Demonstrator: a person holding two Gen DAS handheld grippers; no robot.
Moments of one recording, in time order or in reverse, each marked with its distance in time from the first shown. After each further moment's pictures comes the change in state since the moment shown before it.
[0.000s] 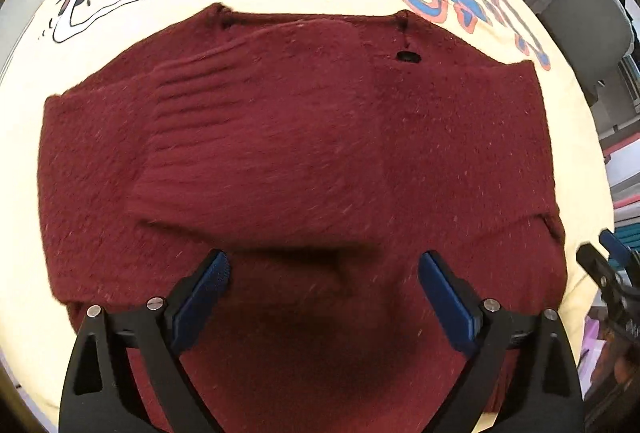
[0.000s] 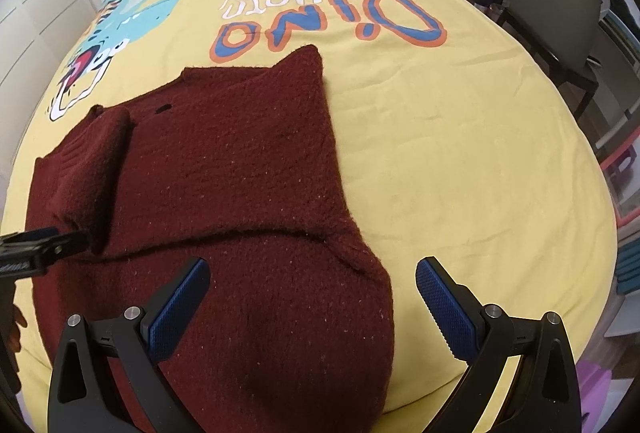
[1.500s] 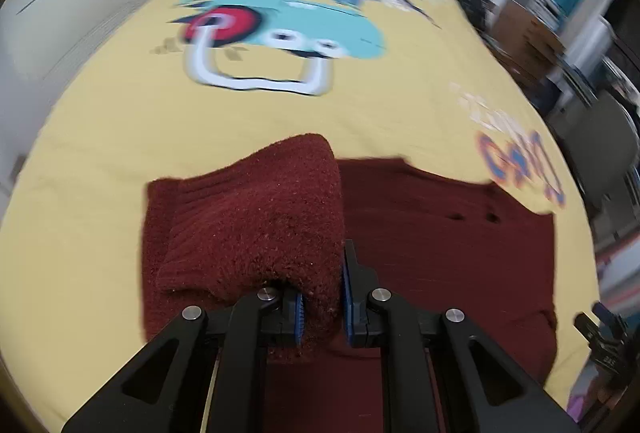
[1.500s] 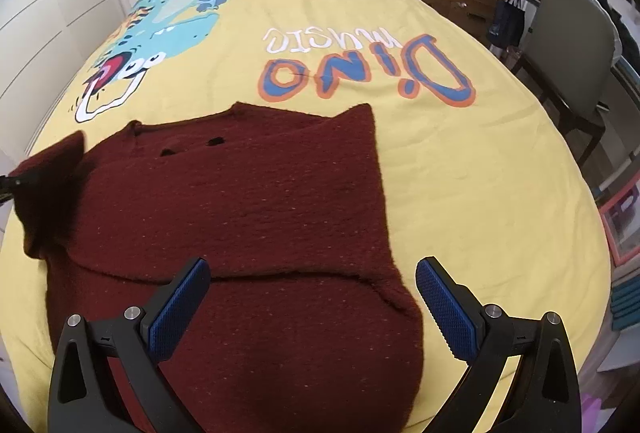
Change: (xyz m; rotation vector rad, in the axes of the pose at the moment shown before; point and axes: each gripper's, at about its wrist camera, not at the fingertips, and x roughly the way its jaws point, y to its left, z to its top) left arm -0.128 0.117 -0.018 -0.193 -0.334 0.010; right arm -0.028 0.040 0.020 -0.094 -0.104 0.012
